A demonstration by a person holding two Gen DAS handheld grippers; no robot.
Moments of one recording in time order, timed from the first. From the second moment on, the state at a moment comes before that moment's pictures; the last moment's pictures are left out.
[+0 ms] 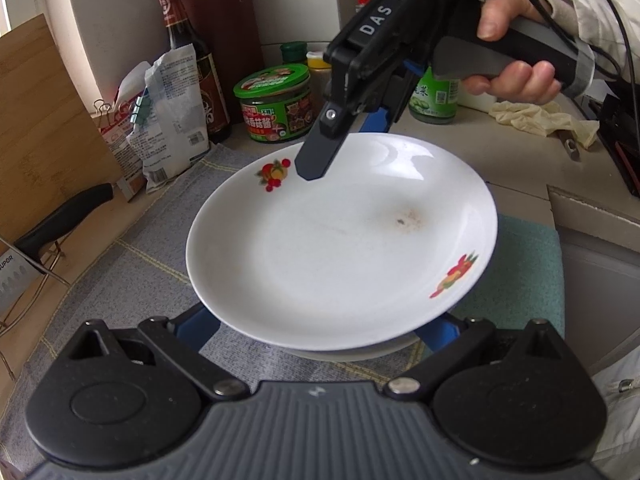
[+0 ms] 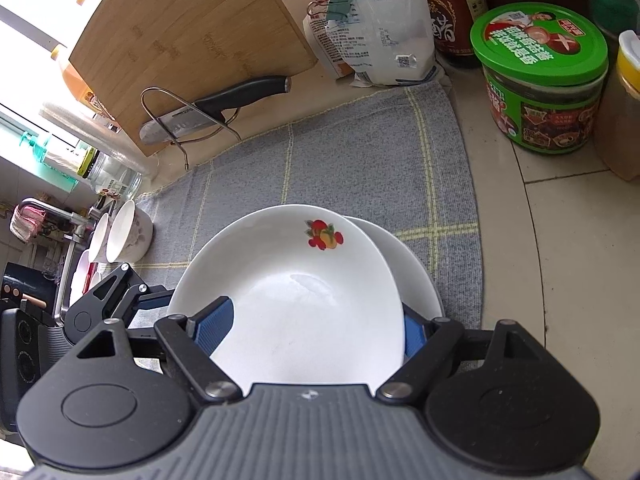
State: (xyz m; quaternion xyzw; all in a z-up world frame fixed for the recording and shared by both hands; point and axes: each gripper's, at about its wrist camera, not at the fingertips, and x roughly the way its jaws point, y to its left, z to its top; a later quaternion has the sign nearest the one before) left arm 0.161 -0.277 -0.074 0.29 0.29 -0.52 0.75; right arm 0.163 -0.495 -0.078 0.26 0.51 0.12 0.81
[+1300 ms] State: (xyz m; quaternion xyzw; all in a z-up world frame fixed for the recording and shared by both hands) left arm 0.174 -0.286 -0.072 0.28 0.36 -0.53 0.71; right arm 0.157 -0.500 -0.095 0.28 0.53 0.11 0.80
